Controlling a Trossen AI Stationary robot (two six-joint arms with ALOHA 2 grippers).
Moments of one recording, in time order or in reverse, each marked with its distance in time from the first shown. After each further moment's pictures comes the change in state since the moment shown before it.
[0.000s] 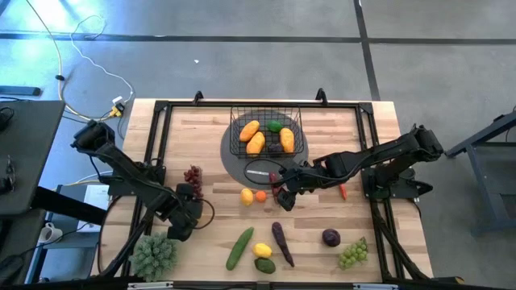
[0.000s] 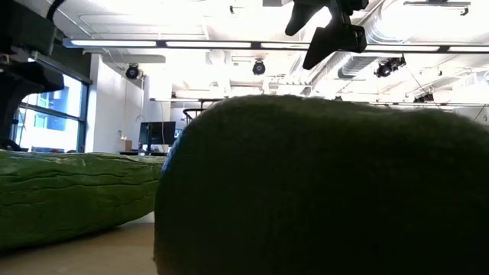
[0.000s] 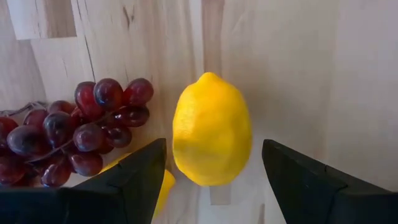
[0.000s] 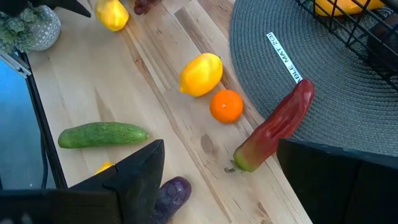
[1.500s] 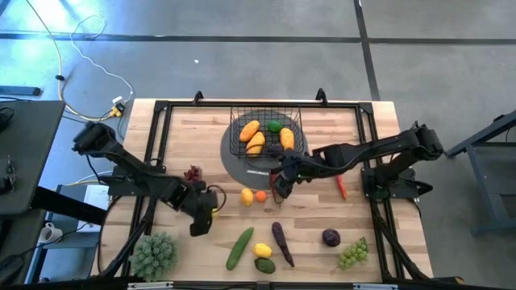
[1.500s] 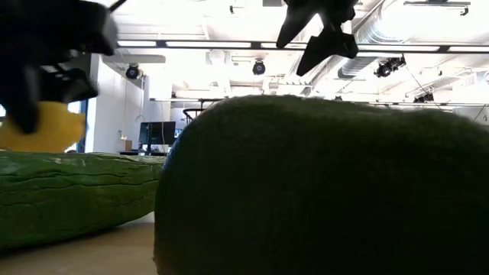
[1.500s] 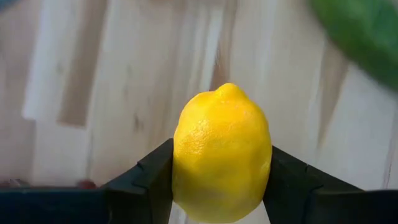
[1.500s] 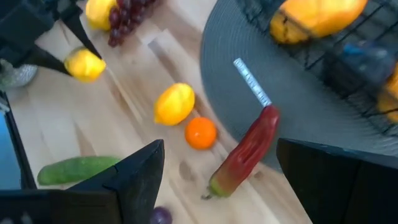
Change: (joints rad) left arm 0.175 0.007 0.001 0.273 -0.011 -0.064; right arm -0.097 -0.014 0.000 0.000 0.030 -0.017
